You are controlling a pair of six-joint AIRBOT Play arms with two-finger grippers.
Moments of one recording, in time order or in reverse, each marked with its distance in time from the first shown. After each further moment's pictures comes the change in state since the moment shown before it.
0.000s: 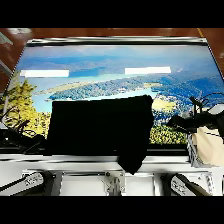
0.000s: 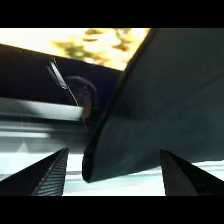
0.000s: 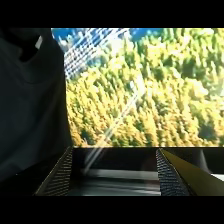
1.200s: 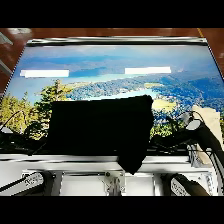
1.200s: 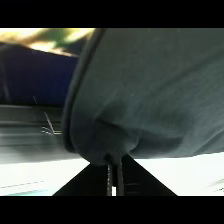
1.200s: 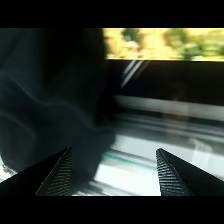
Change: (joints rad) left arm -0.006 0.005 -0.099 -0.120 0.053 0.031; right arm 0.200 0.075 -0.315 0.124 0.050 0.014
